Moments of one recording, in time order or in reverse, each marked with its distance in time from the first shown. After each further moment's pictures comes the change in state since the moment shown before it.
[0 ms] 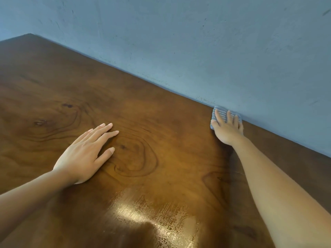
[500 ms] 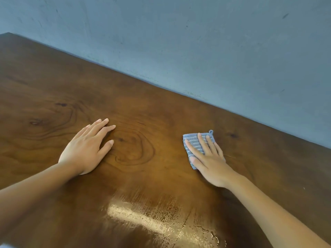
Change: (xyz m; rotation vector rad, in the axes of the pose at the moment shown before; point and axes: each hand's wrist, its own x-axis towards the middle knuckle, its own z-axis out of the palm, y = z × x) left_hand 0.001 0.001 0.000 0.030 0.002 0.016; right_hand -0.180 -0.005 0.044 -0.061 -0.091 -0.364
